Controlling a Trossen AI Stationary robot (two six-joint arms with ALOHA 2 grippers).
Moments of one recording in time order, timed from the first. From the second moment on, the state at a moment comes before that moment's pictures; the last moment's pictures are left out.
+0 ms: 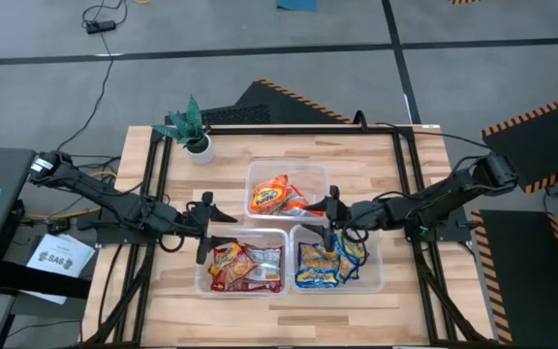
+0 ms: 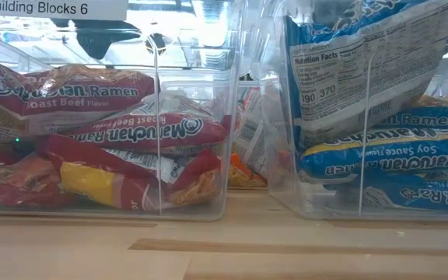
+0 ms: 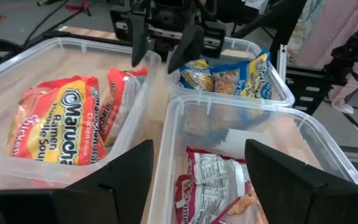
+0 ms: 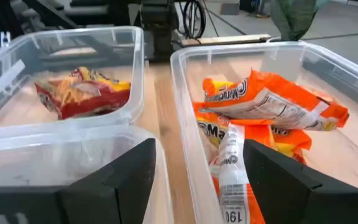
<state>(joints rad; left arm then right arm) -0.40 0.89 0.48 0.19 -0.41 -0.25 0.21 1.36 0.51 0.54 0.35 0.16</state>
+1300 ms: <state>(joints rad) -0.45 0.16 0.16 0.31 -0.52 0.08 0.21 1.36 0.50 0.59 0.34 0.06</state>
